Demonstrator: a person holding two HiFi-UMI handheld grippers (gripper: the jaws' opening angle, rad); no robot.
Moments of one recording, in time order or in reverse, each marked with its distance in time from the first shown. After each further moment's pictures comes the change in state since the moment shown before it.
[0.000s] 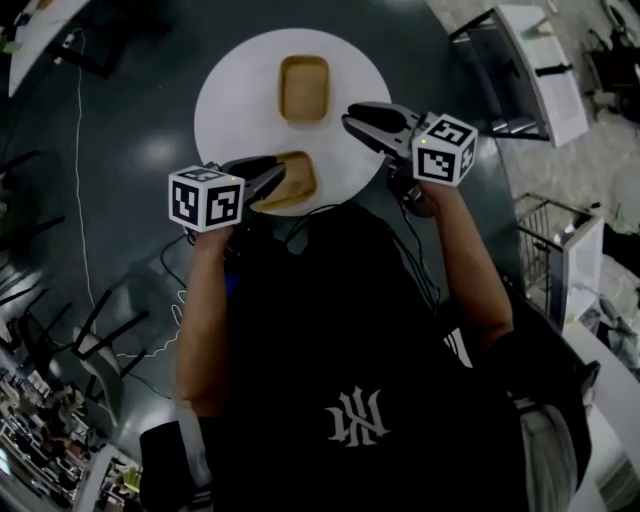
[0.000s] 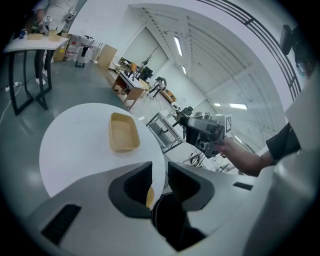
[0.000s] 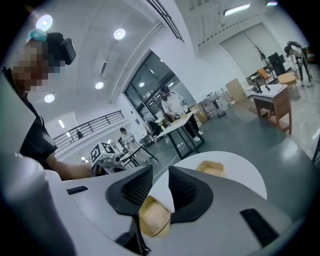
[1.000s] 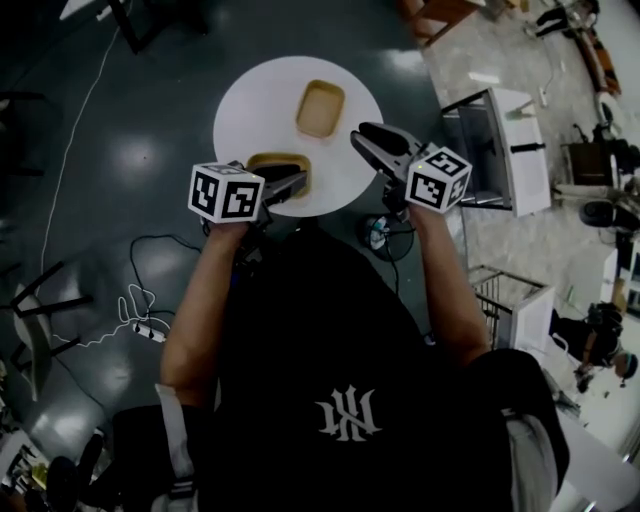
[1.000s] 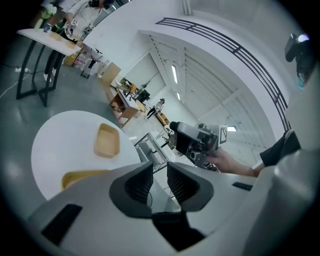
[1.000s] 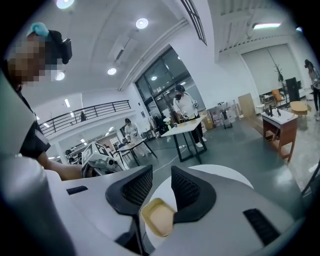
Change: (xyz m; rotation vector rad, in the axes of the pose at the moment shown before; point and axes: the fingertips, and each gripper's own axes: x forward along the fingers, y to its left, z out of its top) left arm -0.032 -0.062 -0.003 -0.066 -0.280 -0.120; right arm 0.001 0.067 0.033 -0.198 0.046 -0.033
